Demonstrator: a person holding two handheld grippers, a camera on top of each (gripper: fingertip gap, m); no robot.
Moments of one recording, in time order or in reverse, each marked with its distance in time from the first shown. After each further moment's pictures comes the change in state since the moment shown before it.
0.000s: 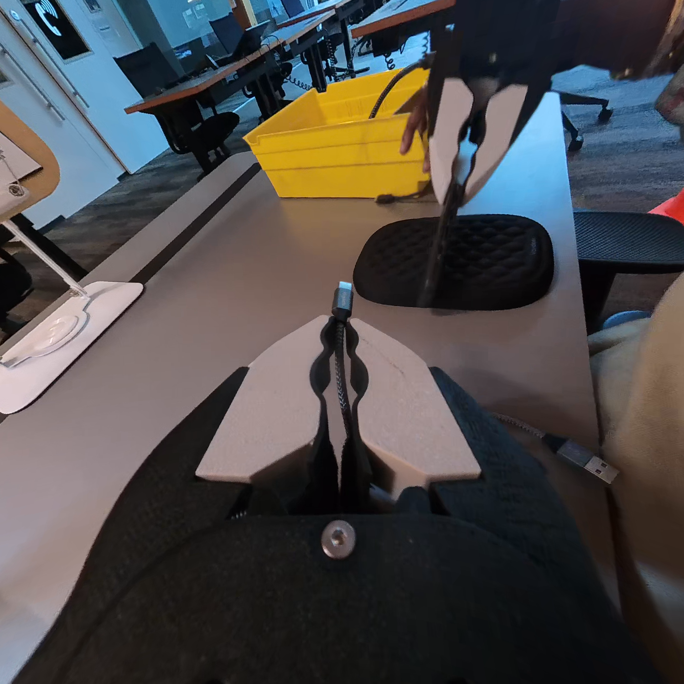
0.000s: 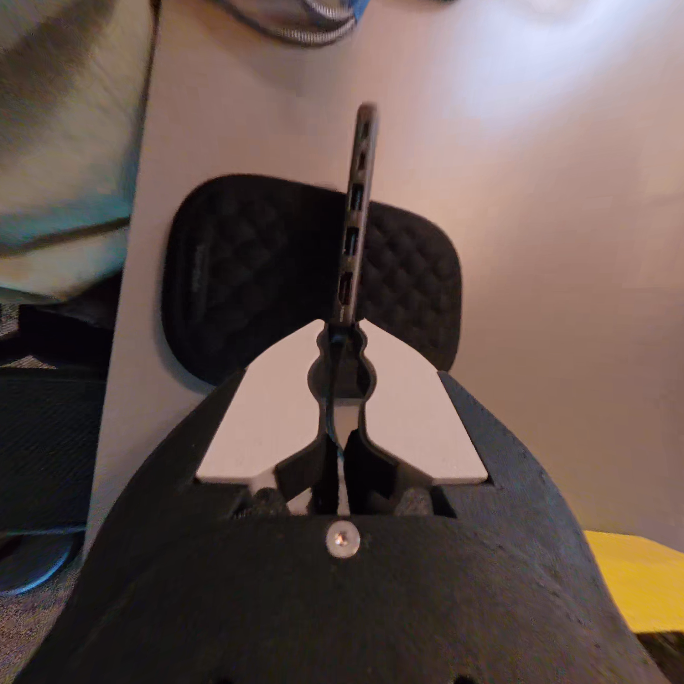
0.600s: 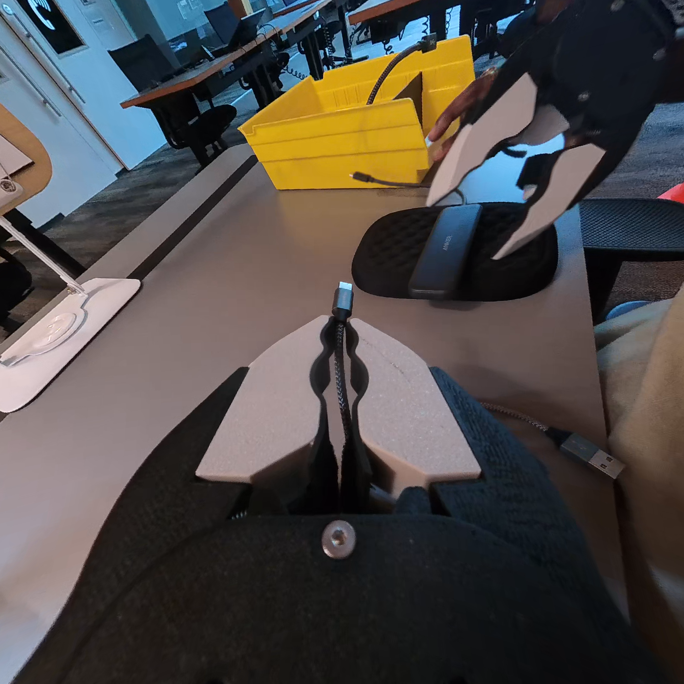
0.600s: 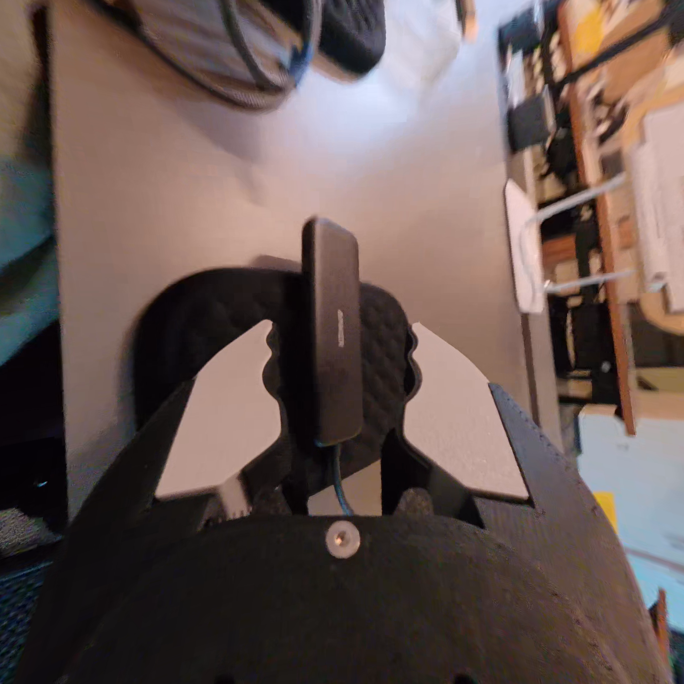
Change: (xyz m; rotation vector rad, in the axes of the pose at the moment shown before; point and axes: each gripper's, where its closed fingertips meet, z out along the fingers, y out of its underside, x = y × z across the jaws) left arm 0.002 0.006 0.003 -0.019 0.001 0.015; right arm -0.003 -0.043 0.031 -0.020 0.453 -0.139
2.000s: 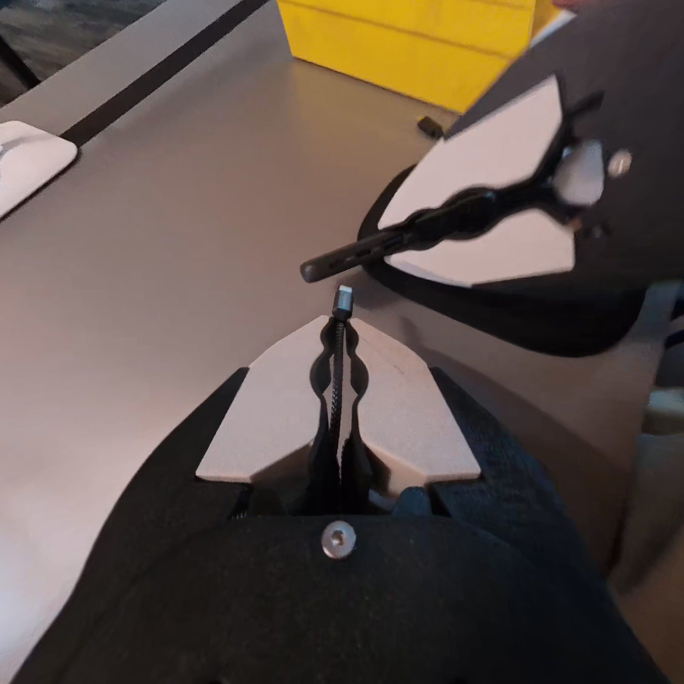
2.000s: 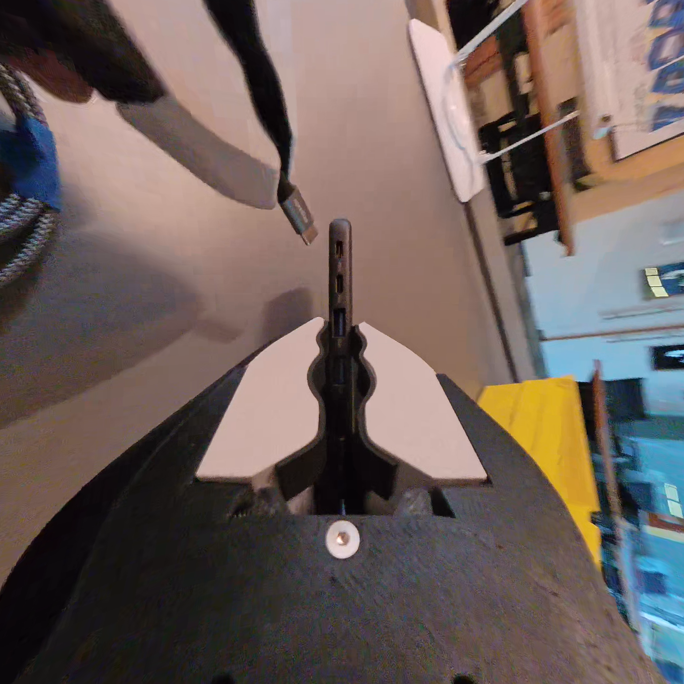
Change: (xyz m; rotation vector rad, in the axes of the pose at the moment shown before) left arm 0.009 0.026 0.068 -0.280 -0.105 -0.246; right arm 0.051 0.004 0.061 -0.350 0.289 0.288
